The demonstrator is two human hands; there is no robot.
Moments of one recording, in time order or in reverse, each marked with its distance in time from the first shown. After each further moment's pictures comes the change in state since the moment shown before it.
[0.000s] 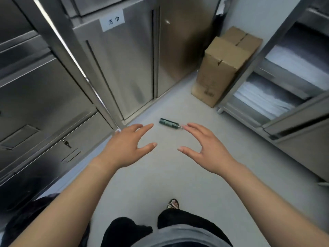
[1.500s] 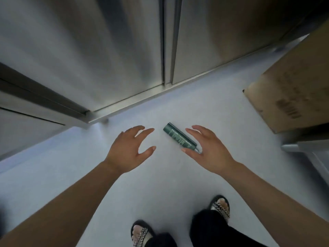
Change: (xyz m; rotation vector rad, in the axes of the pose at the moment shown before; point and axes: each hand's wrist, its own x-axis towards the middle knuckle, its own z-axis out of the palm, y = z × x) left_hand 0.526 -0.204 0.350 -0.086 0.108 -0.314; right_hand 0.470 0.450 0.299 -0.037 -0.355 -0.127
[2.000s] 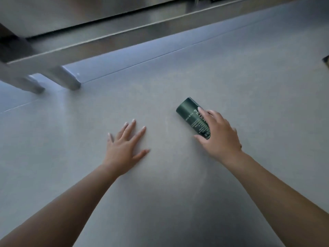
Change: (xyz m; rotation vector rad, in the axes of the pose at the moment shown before) left_hand 0.106 -0.175 0.321 0.071 0.052 -0.208; right_hand 0.148 0.171 0.246 -0.200 0.088 0.066
